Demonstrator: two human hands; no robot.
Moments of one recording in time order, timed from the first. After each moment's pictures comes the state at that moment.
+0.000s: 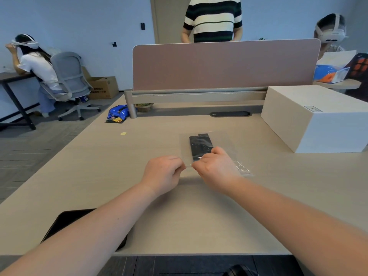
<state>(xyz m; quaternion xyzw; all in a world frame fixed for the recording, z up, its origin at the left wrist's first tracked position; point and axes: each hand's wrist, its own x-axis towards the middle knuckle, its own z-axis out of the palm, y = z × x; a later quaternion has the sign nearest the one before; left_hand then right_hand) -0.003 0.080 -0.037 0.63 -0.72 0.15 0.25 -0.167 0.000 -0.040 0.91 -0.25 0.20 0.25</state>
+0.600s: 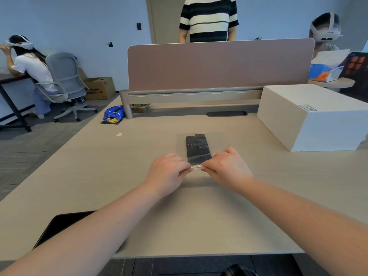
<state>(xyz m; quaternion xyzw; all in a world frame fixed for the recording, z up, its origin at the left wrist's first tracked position) -0.021 0.074 -0.031 0.60 -0.75 0.17 0.21 -0.199 -0.014 -0.045 0.90 -0.29 0.27 0.19</state>
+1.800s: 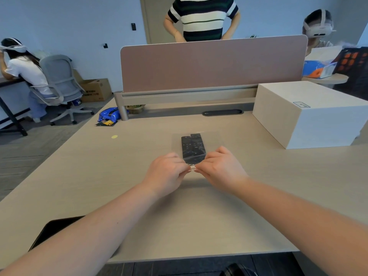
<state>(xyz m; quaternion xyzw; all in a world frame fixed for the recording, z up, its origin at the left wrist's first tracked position) -0.027 0.065 -0.032 0.54 -0.78 0.20 0.22 -0.200 -0.018 -0.050 0.89 -0.20 0.32 0.24</state>
